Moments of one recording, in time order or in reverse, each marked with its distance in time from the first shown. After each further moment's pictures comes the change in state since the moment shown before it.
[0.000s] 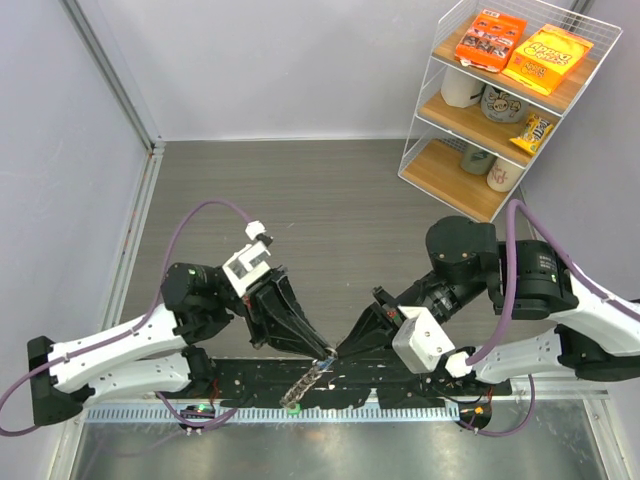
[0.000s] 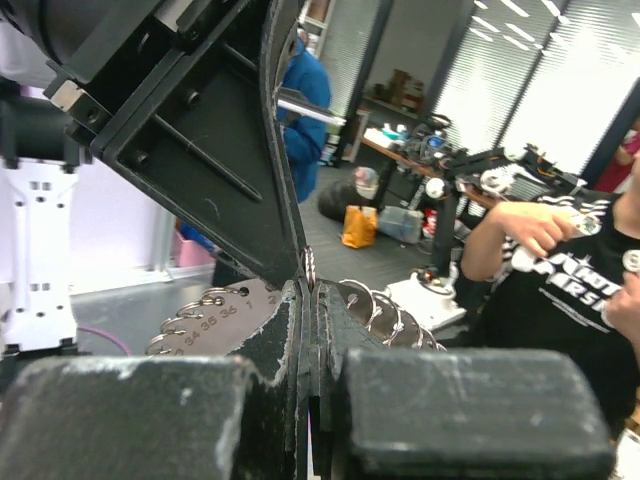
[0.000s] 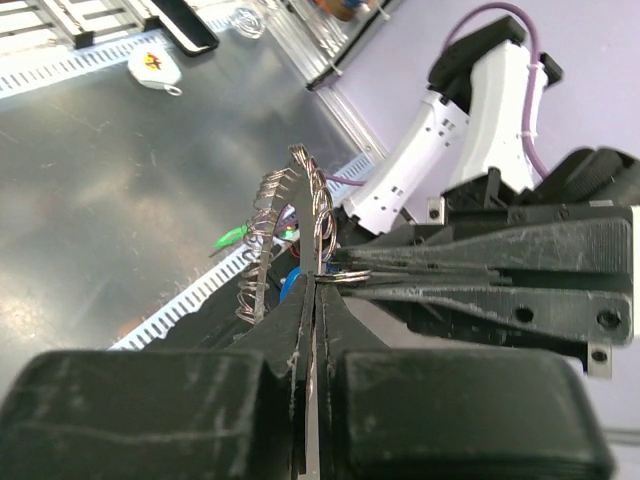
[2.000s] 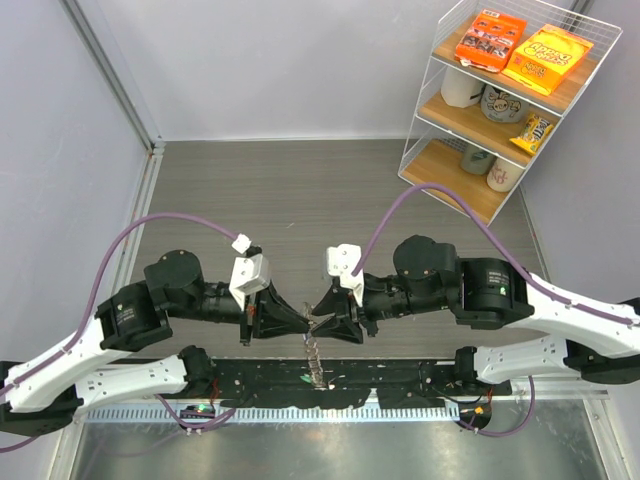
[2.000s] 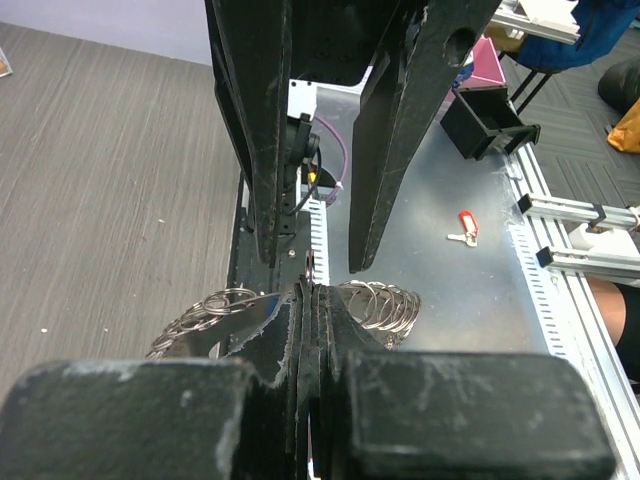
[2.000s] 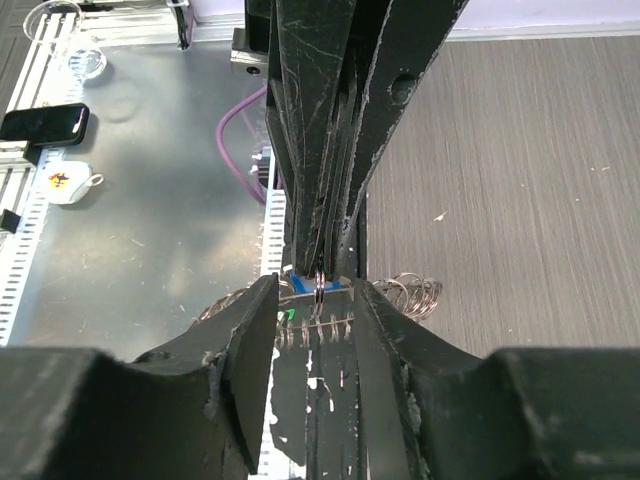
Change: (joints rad) left arm -0.009 -0.199 0.277 -1.331 -0.433 0.743; right arm -0.002 -0.079 -0.330 0.299 0.535 0.827
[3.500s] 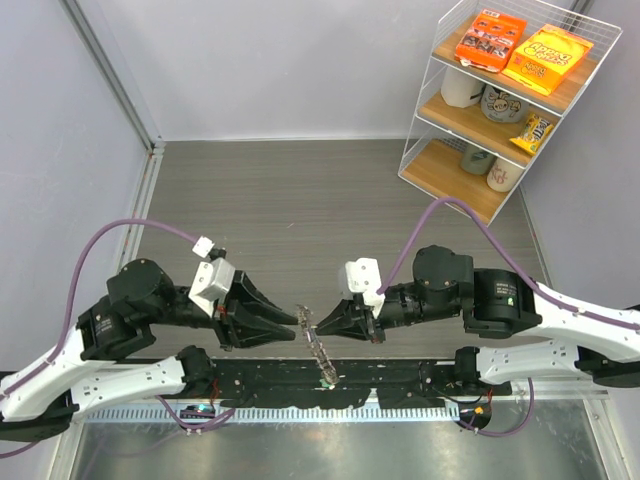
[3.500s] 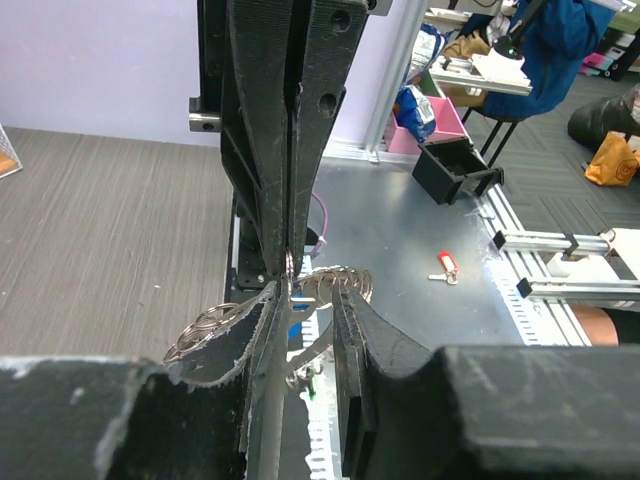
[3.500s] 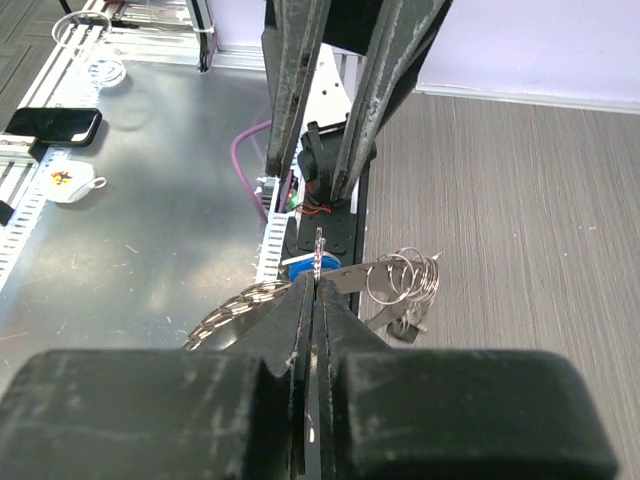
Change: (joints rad) left arm 0.000 -0.083 -0.014 0.093 0.033 -0.024; right arm 0.012 -0.097 -0.144 0.145 -0.049 -0.069
